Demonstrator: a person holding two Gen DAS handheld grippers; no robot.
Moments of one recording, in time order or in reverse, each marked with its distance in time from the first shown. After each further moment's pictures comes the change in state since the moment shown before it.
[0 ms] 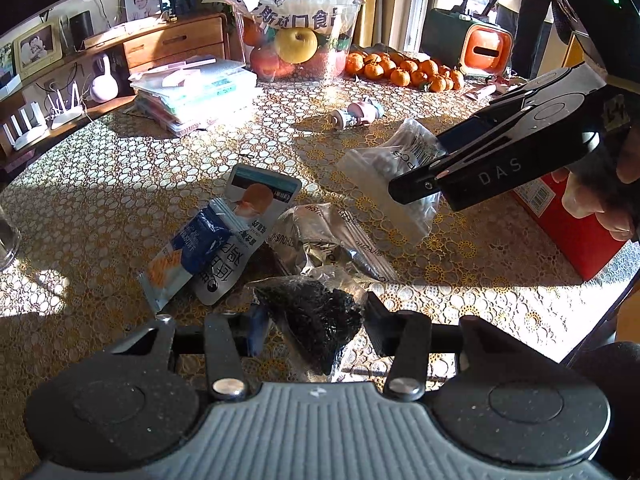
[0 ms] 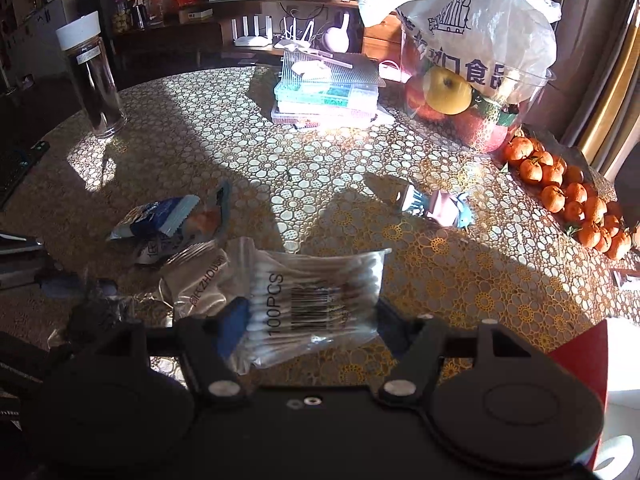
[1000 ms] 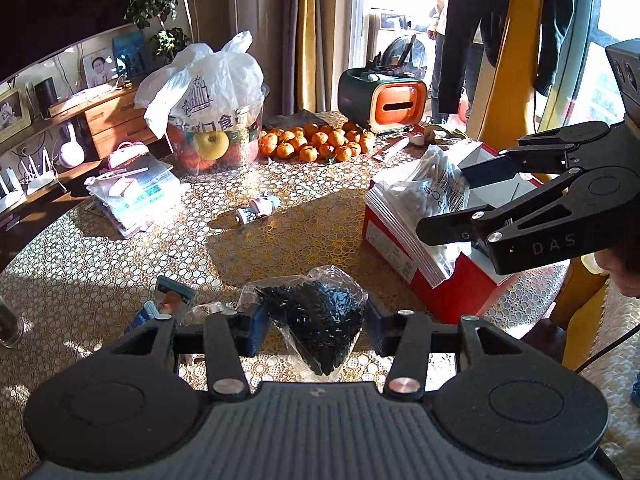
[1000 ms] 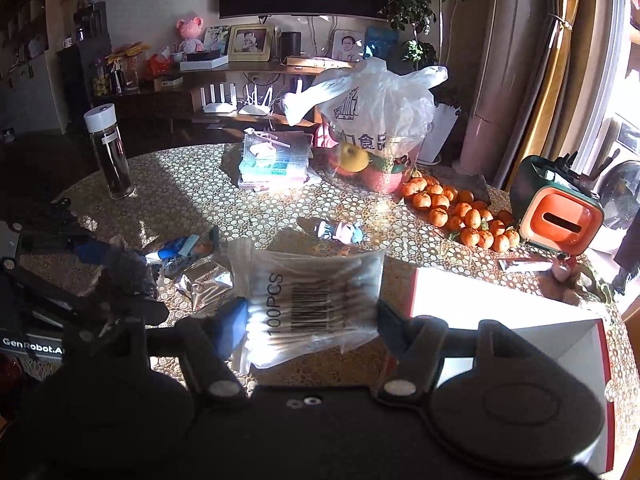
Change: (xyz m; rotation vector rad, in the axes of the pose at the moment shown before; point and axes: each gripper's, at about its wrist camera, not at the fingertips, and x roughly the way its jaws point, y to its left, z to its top) left arm -0.100 -0.111 0.062 0.105 -0.100 -0.078; right arm -0.183 -0.034 -0.056 0.078 -0.183 -0.090
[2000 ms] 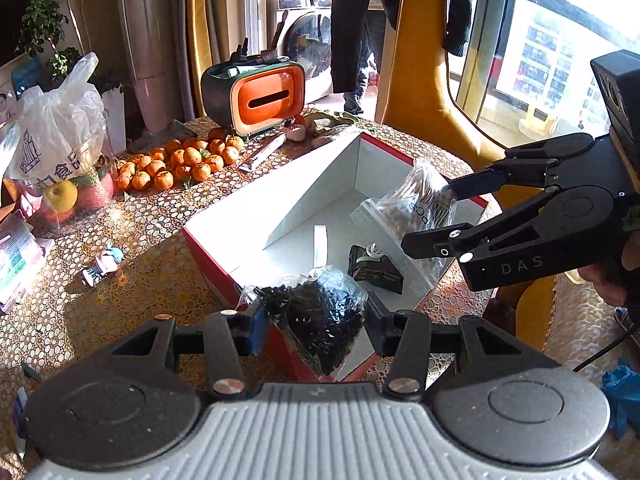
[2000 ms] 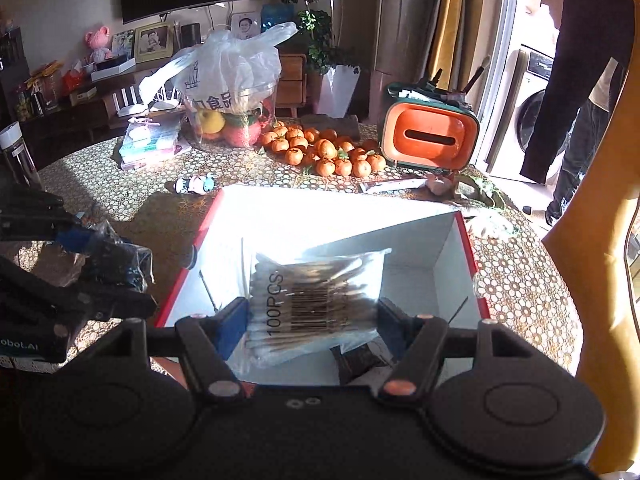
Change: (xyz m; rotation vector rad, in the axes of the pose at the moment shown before) left arm 0.090 -0.146 0.056 0.161 0.061 -0.178; right arm -0.041 -0.144 -0.080 0.180 0.061 -0.171
